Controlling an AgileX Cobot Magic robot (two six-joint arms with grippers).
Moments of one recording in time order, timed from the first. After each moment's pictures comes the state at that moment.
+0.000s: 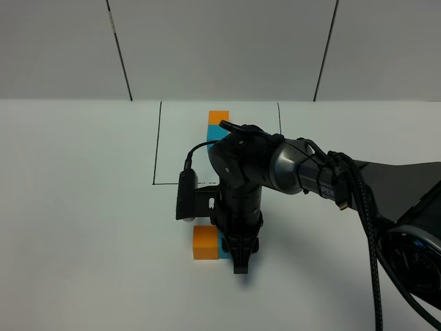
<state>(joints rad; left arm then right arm) 0.02 0.00 -0.51 -0.18 1.03 0.08 0.70 2.30 -1.70 -0.07 0.99 -0.85</state>
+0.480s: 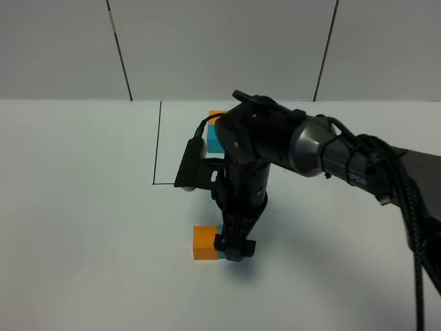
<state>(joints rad) 0.02 0.00 -0.51 -0.18 1.03 0.08 0.70 2.15 -1.70 -0.06 1.07 -0.65</state>
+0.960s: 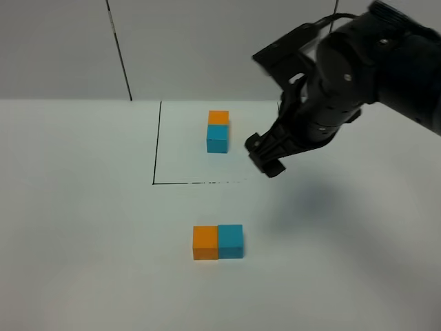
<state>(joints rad) 0.02 0.00 -0.51 -0.18 1.03 0.08 0.56 1.75 -1.51 -0.20 0.92 0.00</state>
